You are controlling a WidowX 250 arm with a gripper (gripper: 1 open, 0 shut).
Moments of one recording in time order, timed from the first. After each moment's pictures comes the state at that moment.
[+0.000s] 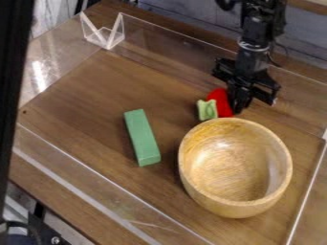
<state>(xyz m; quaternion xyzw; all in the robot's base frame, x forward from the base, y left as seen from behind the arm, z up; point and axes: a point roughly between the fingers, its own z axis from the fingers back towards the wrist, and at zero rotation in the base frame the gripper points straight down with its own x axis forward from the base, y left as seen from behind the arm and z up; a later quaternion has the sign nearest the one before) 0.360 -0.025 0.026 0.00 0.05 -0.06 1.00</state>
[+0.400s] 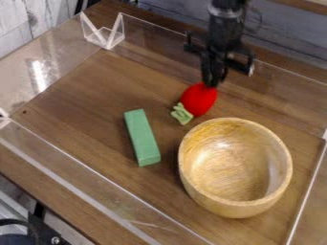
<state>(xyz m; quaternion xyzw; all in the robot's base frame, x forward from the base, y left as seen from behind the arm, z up) 0.350 0.019 0.093 -0.01 0.00 0.00 1.00</state>
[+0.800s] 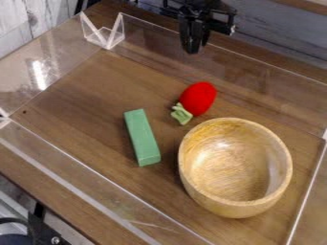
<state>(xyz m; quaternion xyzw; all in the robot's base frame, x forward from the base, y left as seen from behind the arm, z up) 0.348 0.029 0.114 -0.01 -0.02 0.00 1.00</state>
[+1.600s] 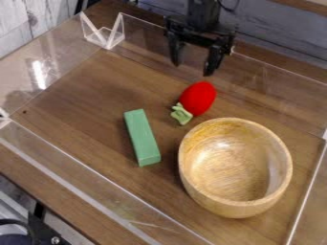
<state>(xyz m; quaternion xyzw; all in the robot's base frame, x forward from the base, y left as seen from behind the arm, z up) 0.362 0.031 0.070 -0.01 0.01 0.05 1.00</state>
